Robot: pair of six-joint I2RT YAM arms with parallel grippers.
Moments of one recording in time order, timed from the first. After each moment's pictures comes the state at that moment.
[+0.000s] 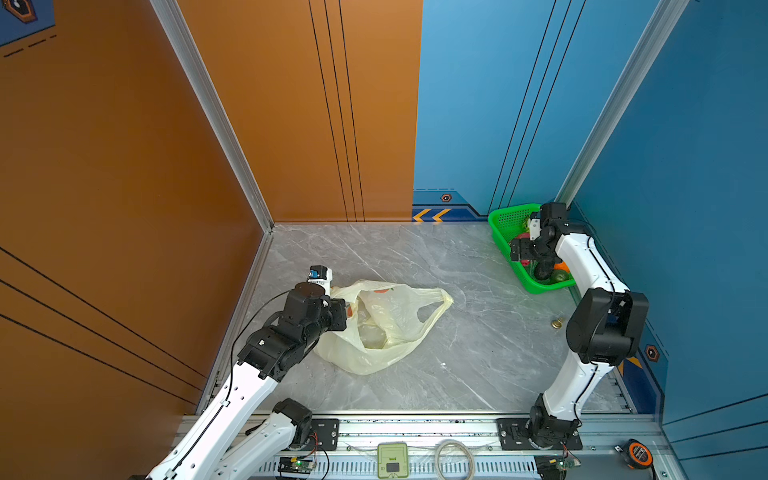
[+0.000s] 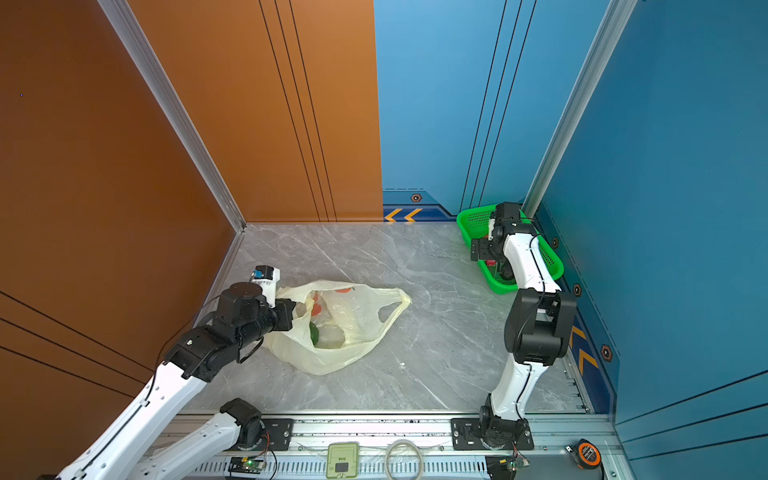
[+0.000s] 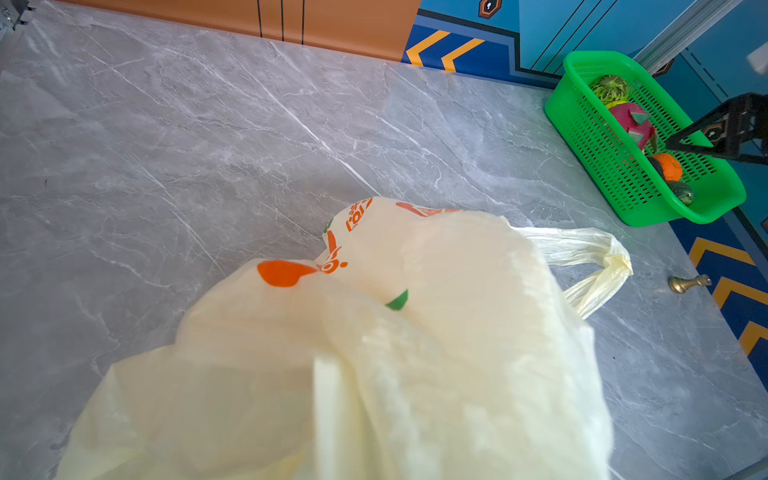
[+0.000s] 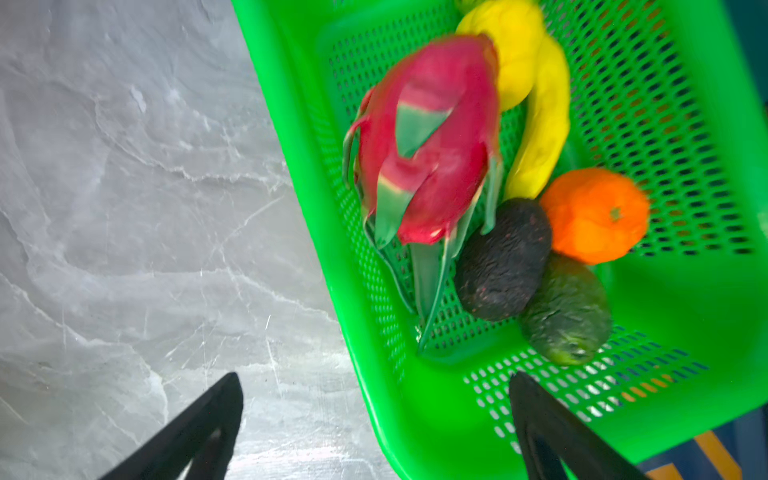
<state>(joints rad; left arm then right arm) -0.47 0.80 0.88 -0.70 -0.09 -0.42 -0.12 1.87 1.65 -0.86 0.01 -0.04</state>
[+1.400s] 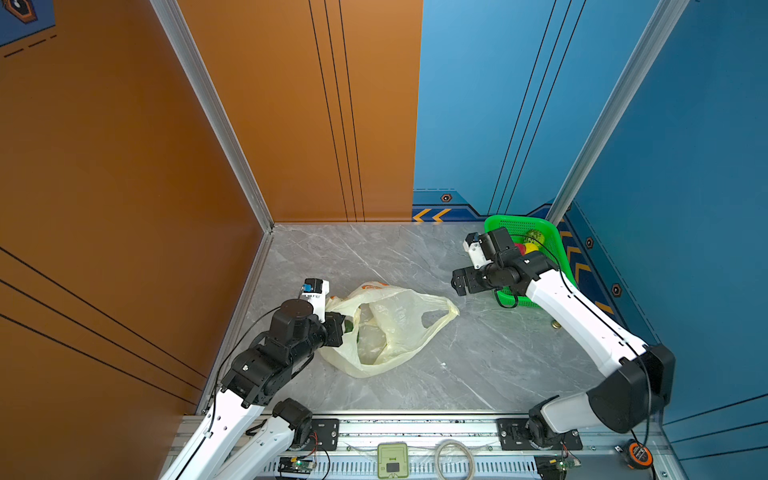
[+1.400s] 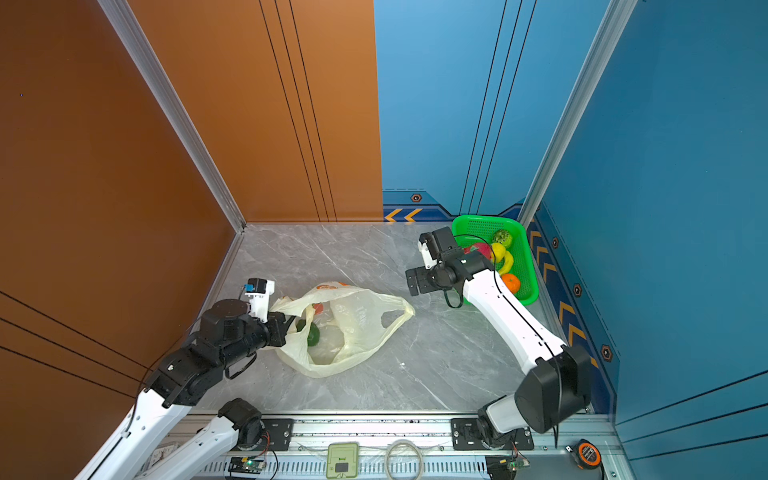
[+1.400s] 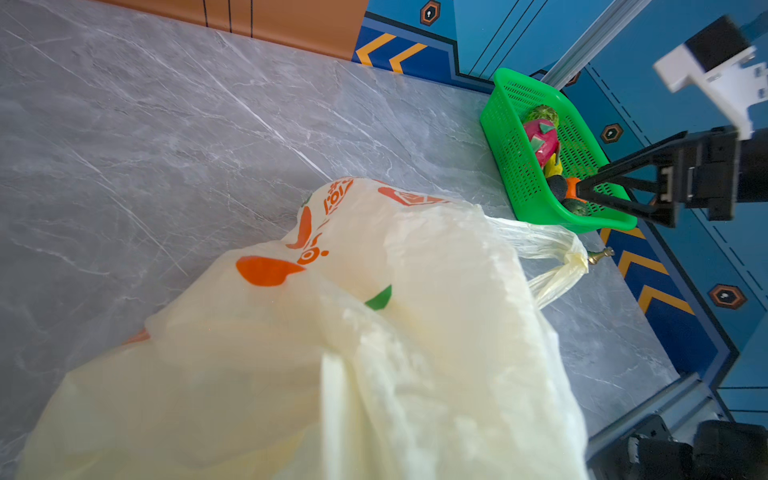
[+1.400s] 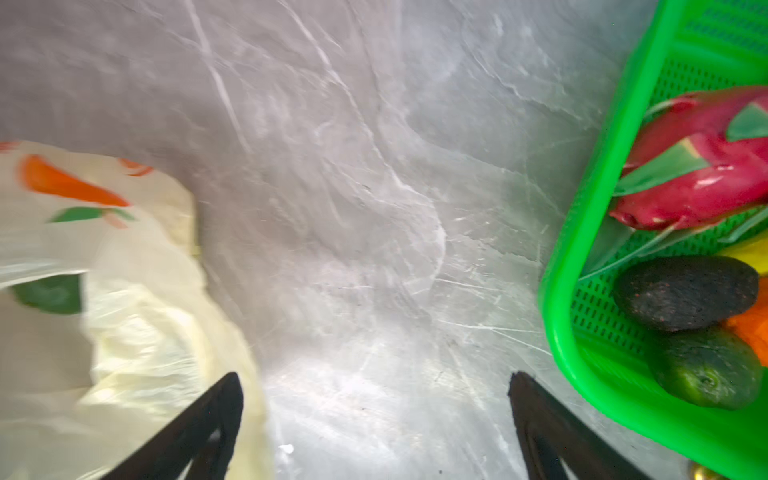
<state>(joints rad) -0.49 0.63 0.81 -0.73 0.04 -0.47 0.46 1.41 1.39 -0.92 -0.05 0.18</state>
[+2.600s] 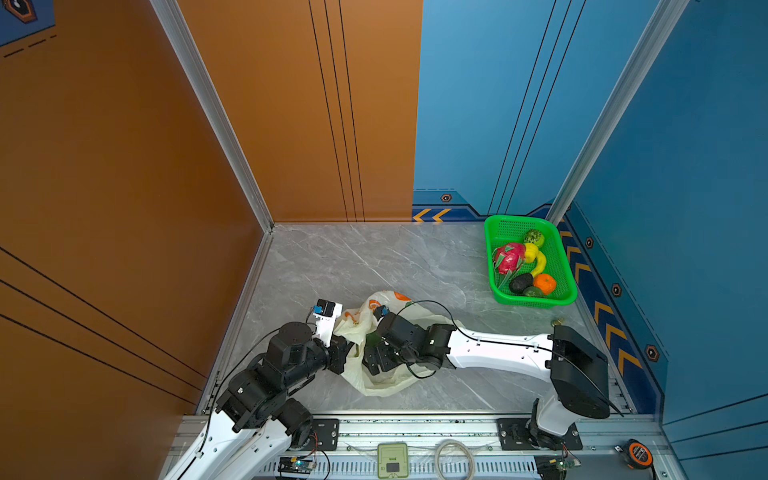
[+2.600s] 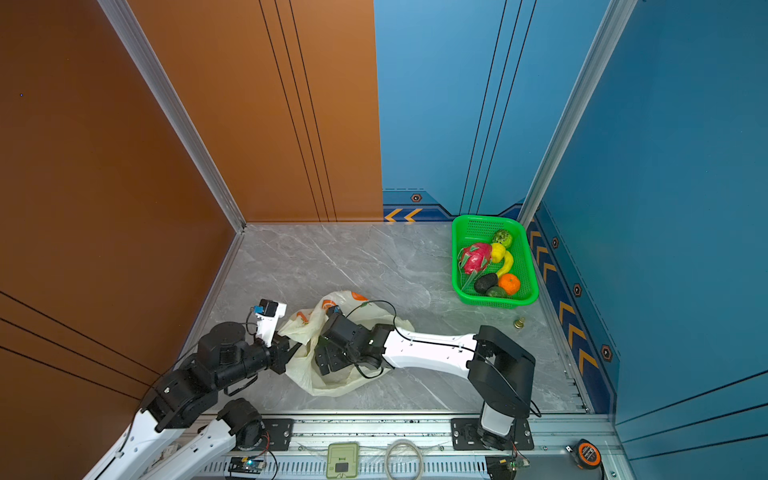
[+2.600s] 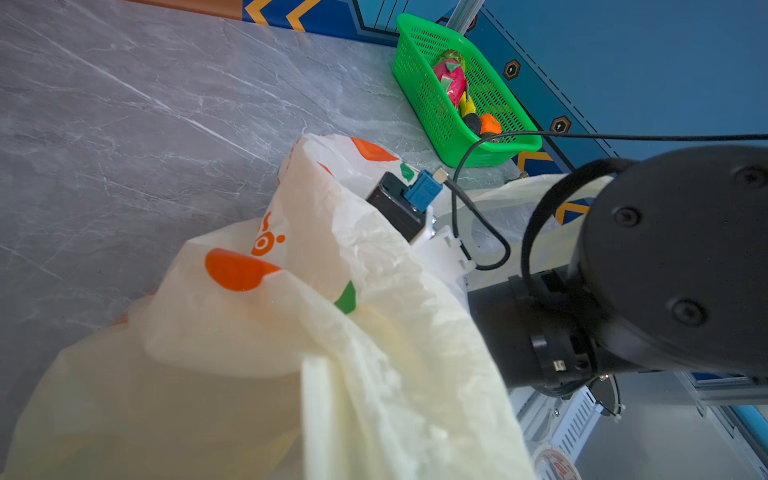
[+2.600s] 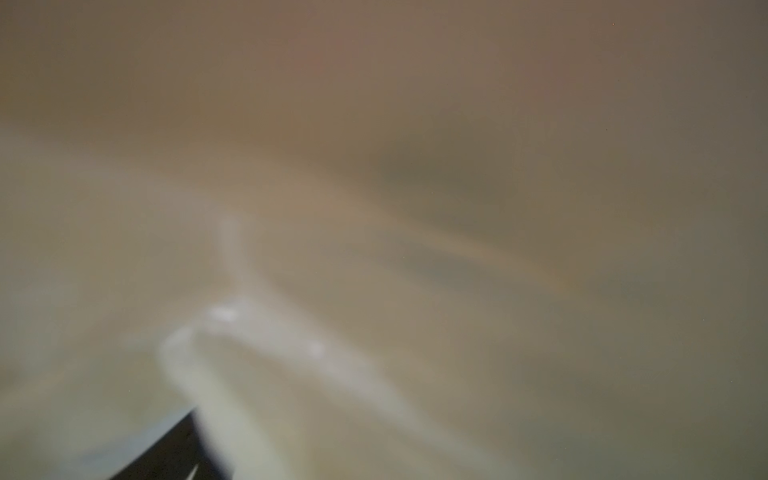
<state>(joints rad) -0.61 0.47 0.67 -0.71 0.15 -0.41 1.17 1.72 1.18 -0.35 0.01 0.69</state>
